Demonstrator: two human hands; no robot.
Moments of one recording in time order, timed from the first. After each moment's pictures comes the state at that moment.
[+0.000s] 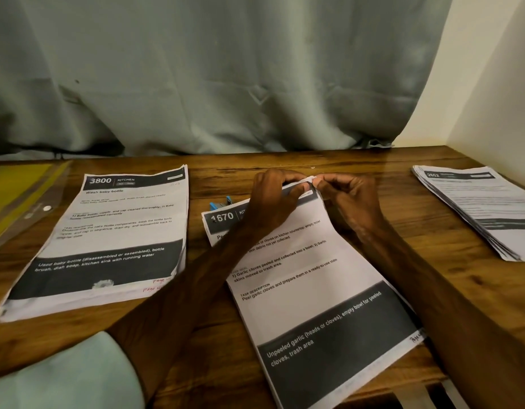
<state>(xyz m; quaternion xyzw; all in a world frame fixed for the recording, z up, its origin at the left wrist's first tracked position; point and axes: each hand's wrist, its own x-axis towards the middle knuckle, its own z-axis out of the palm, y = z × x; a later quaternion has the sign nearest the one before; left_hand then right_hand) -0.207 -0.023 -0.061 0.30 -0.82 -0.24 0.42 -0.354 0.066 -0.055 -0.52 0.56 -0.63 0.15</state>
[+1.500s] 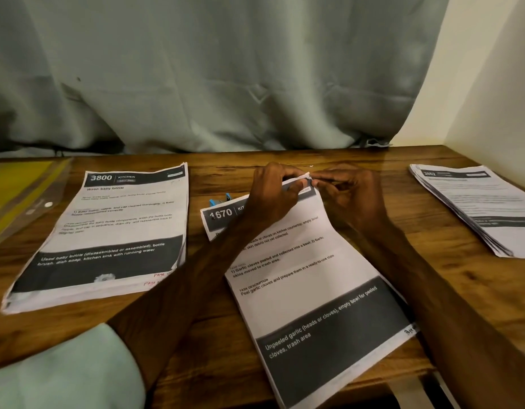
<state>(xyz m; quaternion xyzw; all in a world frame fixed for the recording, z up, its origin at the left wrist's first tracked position) -0.211 -0.029 -0.056 0.30 -0.83 -0.24 0.42 -0.363 0.076 -0.044 -0.66 0.56 -0.48 -0.10</state>
